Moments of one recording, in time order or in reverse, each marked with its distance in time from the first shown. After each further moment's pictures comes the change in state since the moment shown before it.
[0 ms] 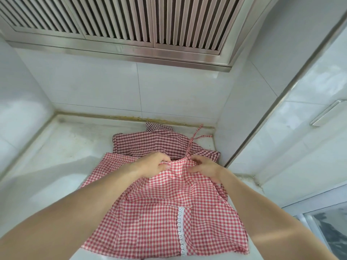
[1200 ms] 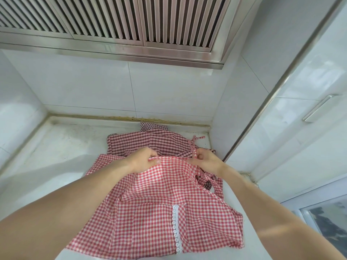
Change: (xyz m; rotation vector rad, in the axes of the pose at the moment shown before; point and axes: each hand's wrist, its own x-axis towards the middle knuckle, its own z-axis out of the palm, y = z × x) left_hand 0.005 -0.009 -0.012 0.029 0.035 -0.087; right_hand -0.019 -0.003 -0.017 -0.146 0.147 -0.243
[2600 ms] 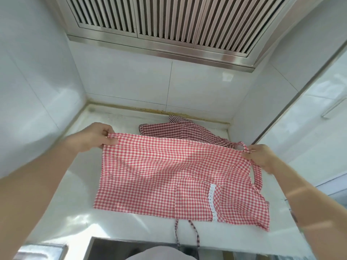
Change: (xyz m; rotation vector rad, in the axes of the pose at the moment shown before) left_hand -0.192 -0.164 -0.119 -0.570 0.242 -0.293; right_hand -0.076 -0.020 -0.004 -0.169 0.443 0.311
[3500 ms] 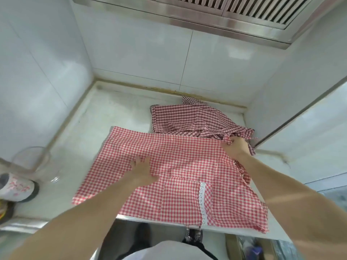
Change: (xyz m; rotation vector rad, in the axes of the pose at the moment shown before) left_hand -0.004 -0.107 0.170 0.623 -0.183 -0.307; right_hand 0.002 -0.036 0.137 -0.195 0.054 -0.075
